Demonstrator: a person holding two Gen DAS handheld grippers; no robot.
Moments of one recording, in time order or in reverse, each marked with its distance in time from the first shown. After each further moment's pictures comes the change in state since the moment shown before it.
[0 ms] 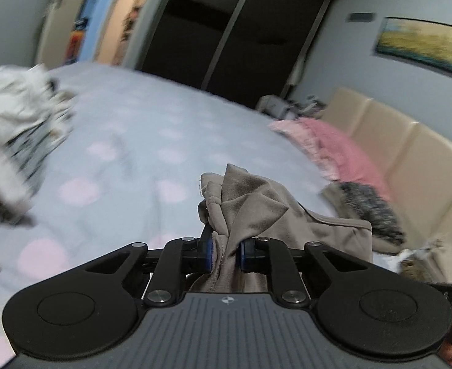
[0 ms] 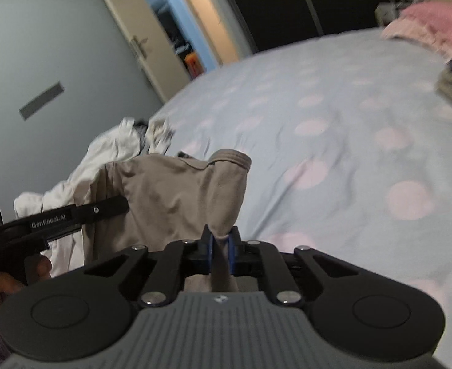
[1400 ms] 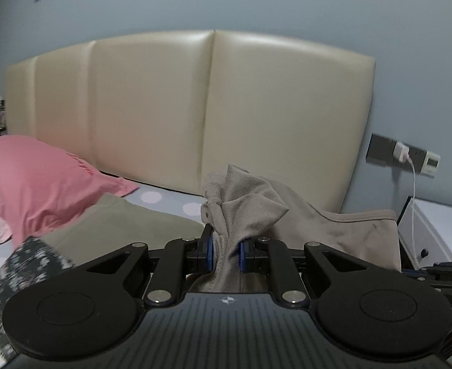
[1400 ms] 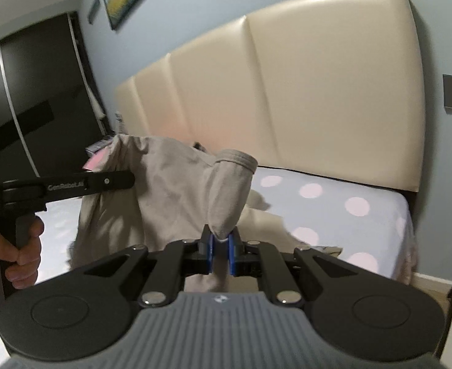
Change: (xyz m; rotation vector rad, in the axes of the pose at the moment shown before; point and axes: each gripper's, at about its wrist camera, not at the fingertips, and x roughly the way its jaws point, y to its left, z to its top) left arm 0.299 -0.568 -0.006 0.729 0.225 -0.849; right arm -0.331 -0.286 0.071 0.400 -0.513 -1.000
